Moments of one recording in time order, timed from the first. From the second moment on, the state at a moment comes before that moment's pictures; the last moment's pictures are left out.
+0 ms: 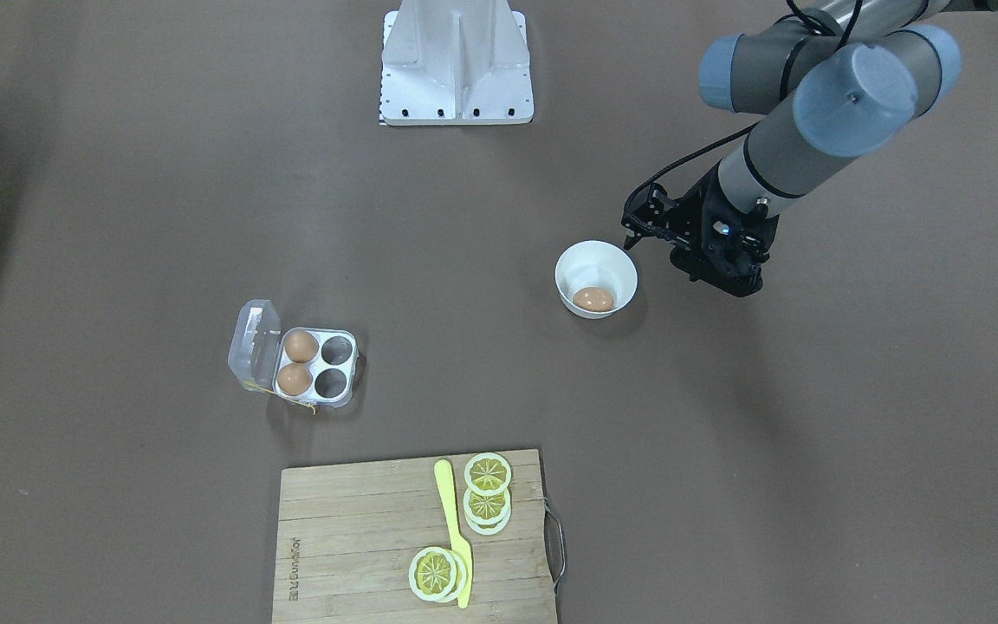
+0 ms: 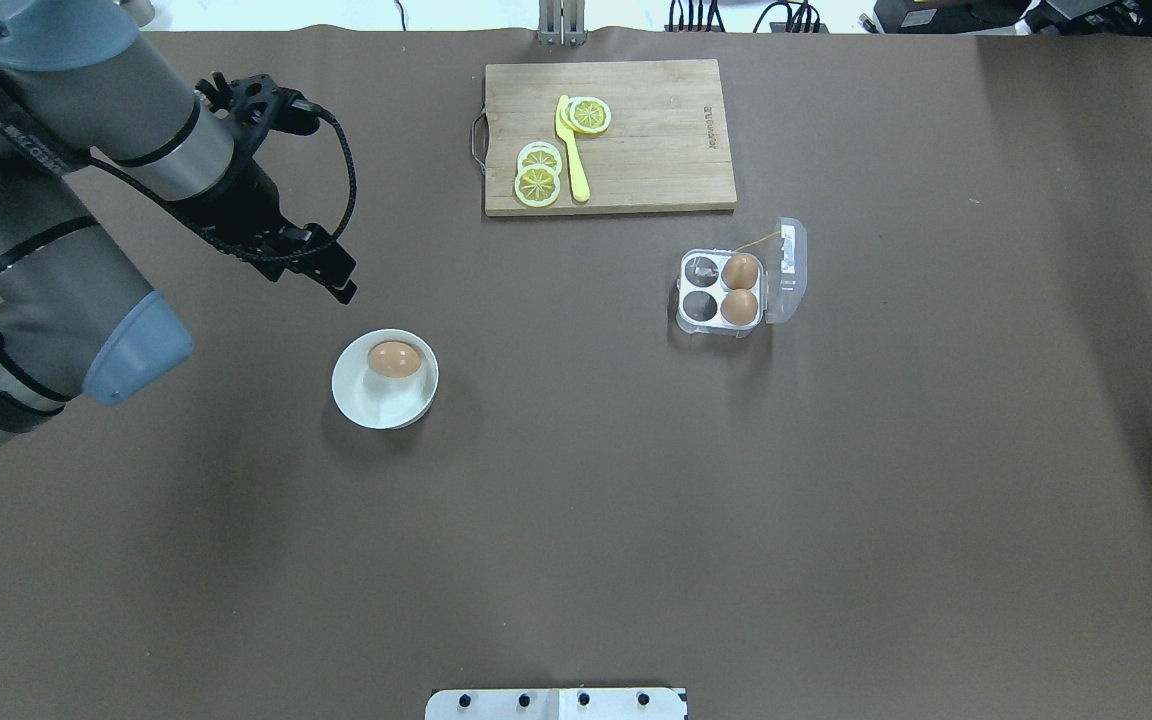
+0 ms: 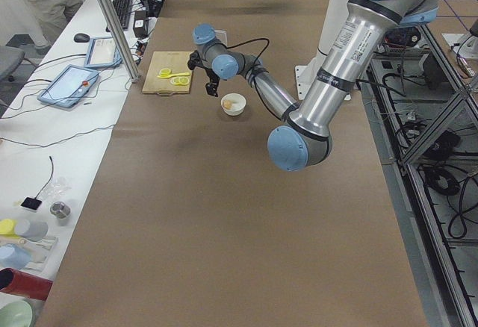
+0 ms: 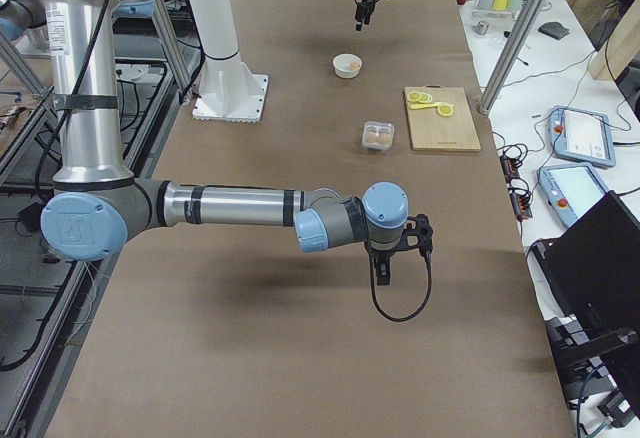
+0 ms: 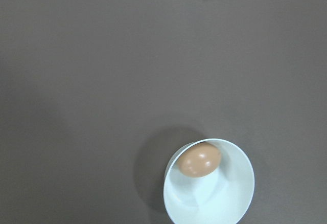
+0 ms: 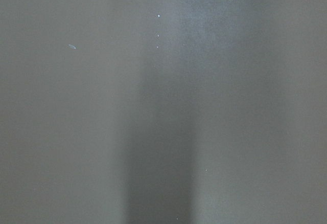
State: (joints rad) left arm -0.87 -2.09 -1.73 -1.63 -2.35 -0.57; right arm 1.50 -1.55 1.54 -1.29 2.45 0.18
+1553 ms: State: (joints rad) left arm -0.77 -2.14 -1.54 -1.82 -2.31 -0.54; right arm 1.49 -1.55 1.54 -1.29 2.45 0.18
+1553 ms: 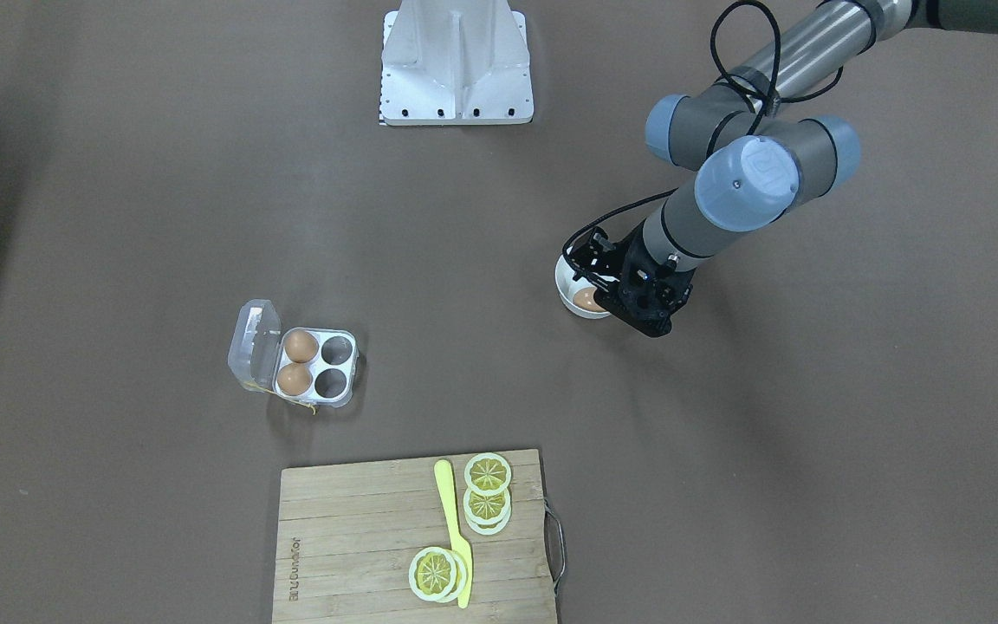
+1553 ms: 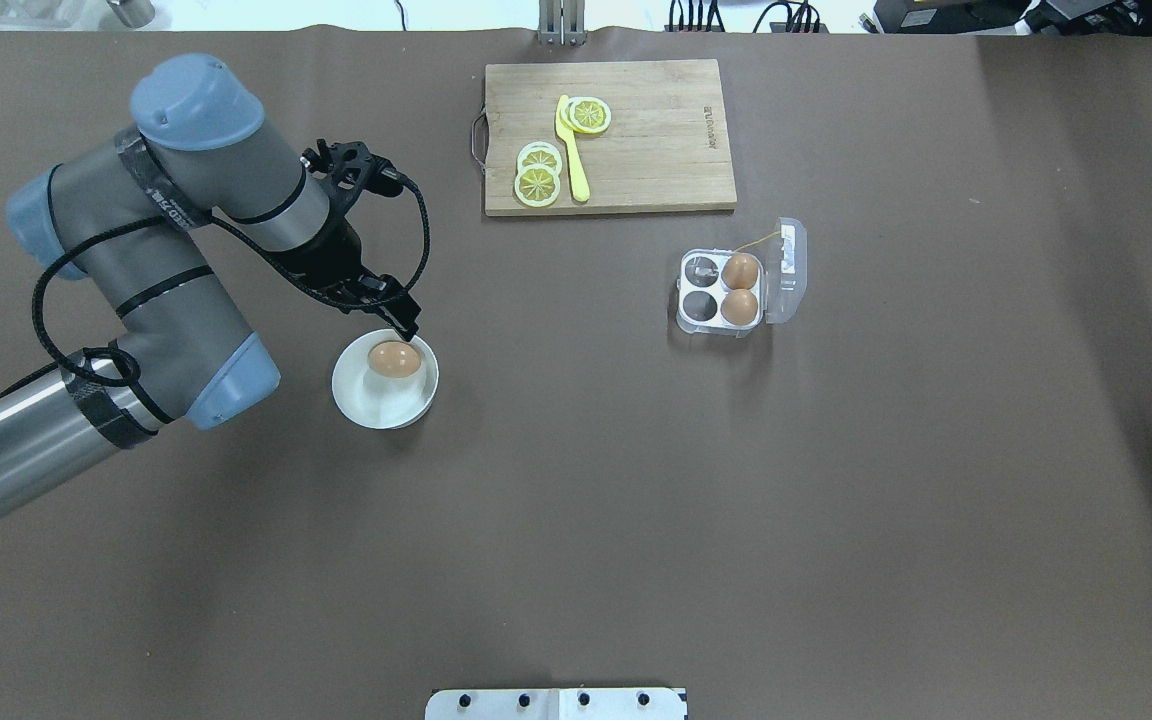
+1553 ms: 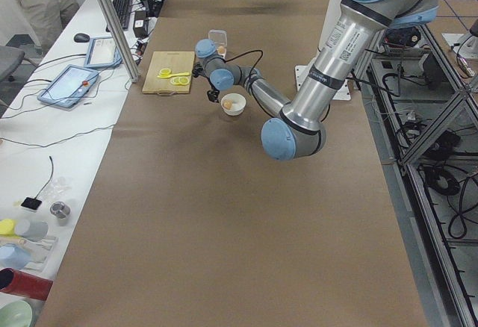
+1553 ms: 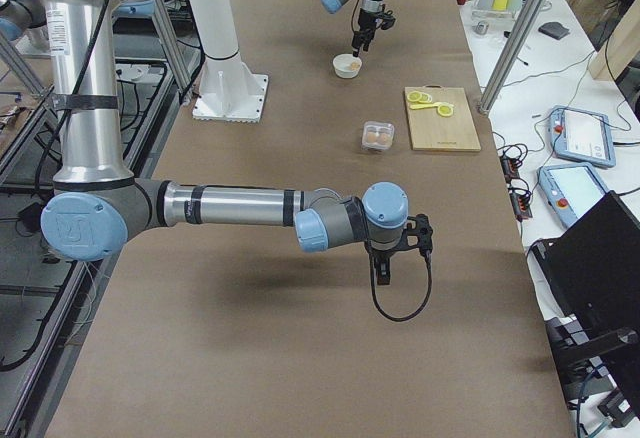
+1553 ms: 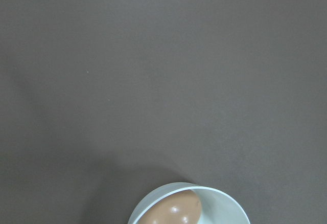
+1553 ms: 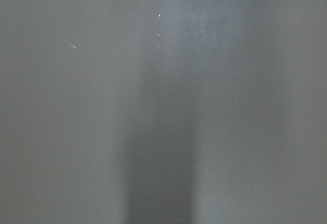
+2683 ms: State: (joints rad) left arm -0.72 -2.14 -1.53 -1.82 -2.28 -0.50; right arm 1.49 -1.54 1.54 -1.29 2.45 0.18
